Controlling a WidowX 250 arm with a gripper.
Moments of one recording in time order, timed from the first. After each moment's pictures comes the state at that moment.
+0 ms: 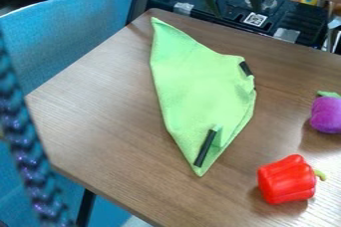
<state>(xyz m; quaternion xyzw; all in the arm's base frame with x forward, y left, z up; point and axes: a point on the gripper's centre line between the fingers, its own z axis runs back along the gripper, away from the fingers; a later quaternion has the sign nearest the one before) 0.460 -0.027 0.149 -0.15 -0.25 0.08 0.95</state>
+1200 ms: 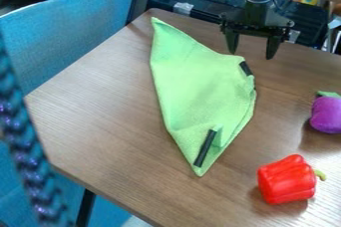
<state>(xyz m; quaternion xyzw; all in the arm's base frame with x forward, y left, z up) 0.484 -0.052 0.079 0.00 -0.19 0.11 0.98</state>
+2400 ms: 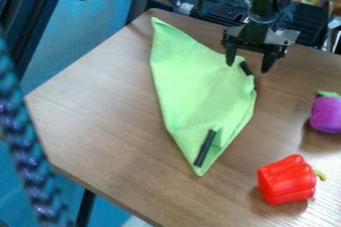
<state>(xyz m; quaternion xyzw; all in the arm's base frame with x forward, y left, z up) 0.496 -0.049 0.044 0.05 -0.17 0.13 0.98</state>
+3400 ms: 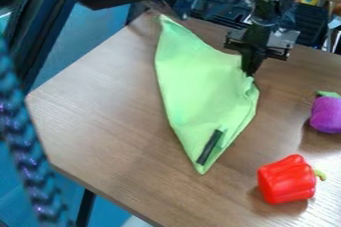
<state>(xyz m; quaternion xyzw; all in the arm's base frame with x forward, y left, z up) 0.502 -0.053 0.036 0.04 -0.16 0.12 0.98</state>
